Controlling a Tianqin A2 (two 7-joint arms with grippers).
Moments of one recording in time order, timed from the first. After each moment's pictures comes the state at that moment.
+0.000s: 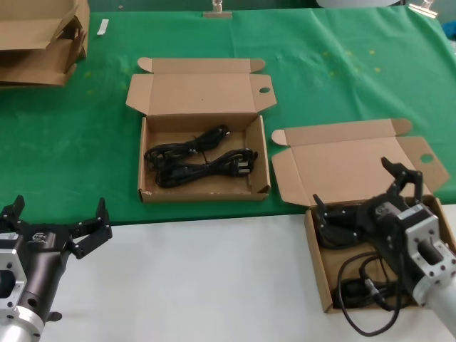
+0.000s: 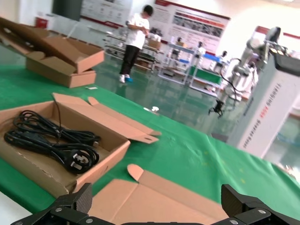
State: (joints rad) left arm 0.00 -0.30 1.60 -1.60 -1.80 0.00 0.00; right arm 0.22 0.32 -1.66 1.45 1.78 -0.20 -0.33
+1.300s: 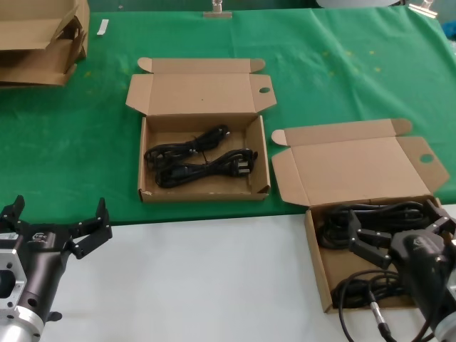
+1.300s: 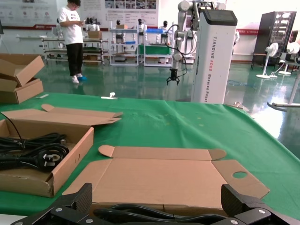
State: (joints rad) left arm 0.00 -0.30 1.60 -1.60 -1.80 0.00 0.00; right arm 0.02 0.30 -1.61 1.59 1.80 -0.02 -0.03
